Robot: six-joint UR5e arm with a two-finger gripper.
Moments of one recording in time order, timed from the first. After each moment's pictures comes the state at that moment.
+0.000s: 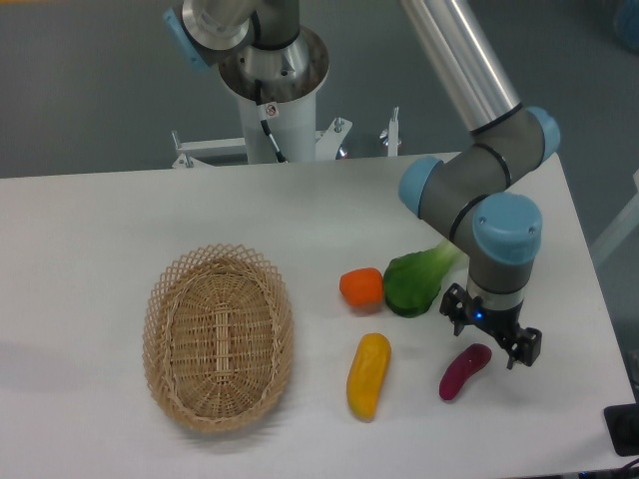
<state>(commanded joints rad) 2.62 -2.22 -1.51 -0.79 1.56 1.39</state>
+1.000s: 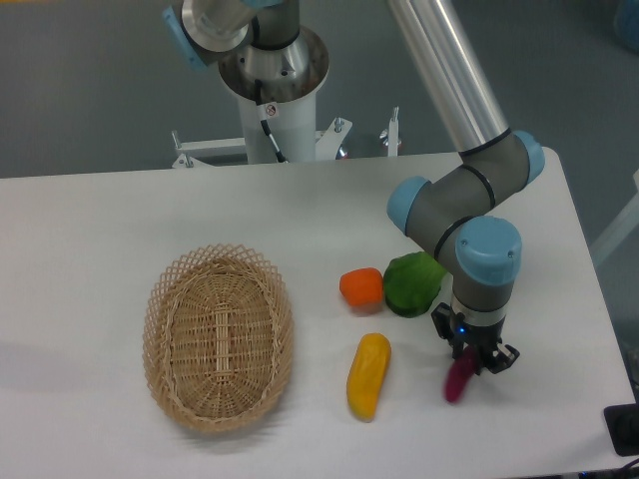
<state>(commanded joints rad) 2.61 -2.25 -1.51 -0.74 1.56 1.39</state>
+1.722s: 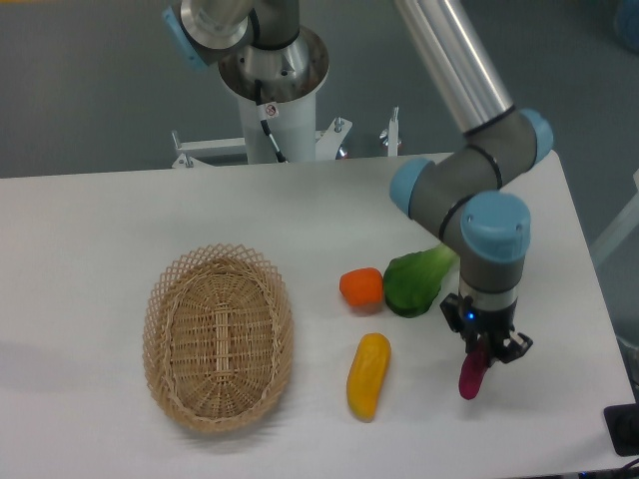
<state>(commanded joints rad) 2.61 -2.03 -1.52 -0.92 1.51 1.37</state>
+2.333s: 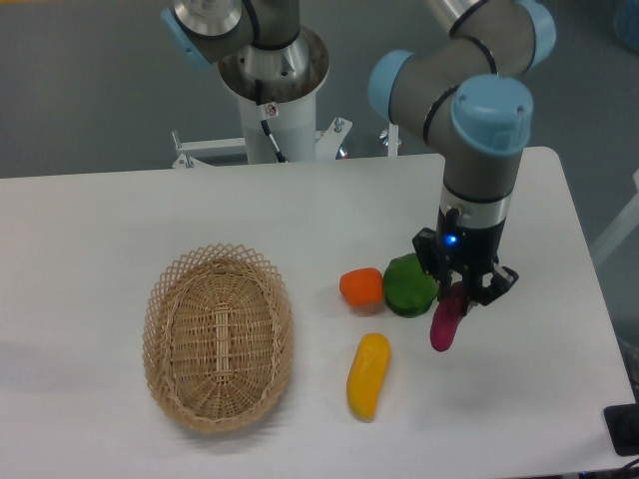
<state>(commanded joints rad) 2.62 -1.89 -1.51 -1.03 1.42 1.31</state>
